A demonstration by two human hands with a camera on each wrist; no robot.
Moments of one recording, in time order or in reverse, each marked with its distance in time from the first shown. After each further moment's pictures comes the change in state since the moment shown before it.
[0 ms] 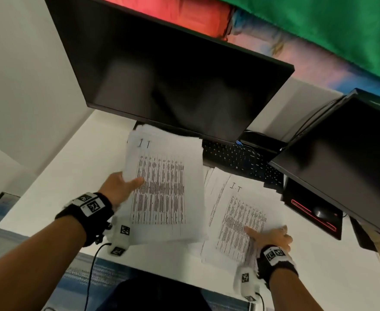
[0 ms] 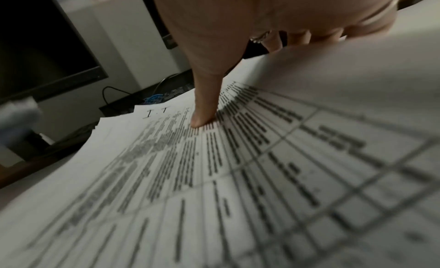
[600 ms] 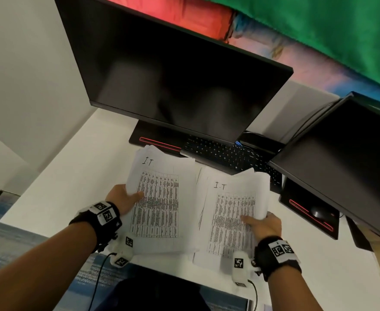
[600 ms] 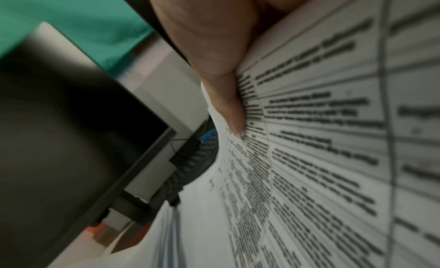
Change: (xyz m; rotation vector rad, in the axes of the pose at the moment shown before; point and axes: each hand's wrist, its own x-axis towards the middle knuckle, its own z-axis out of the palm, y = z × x) left_hand -0.004 -0.029 0.017 0.233 0.028 -0.119; right_hand -0.026 -0.019 -0.020 0.534 -0.158 -0.213
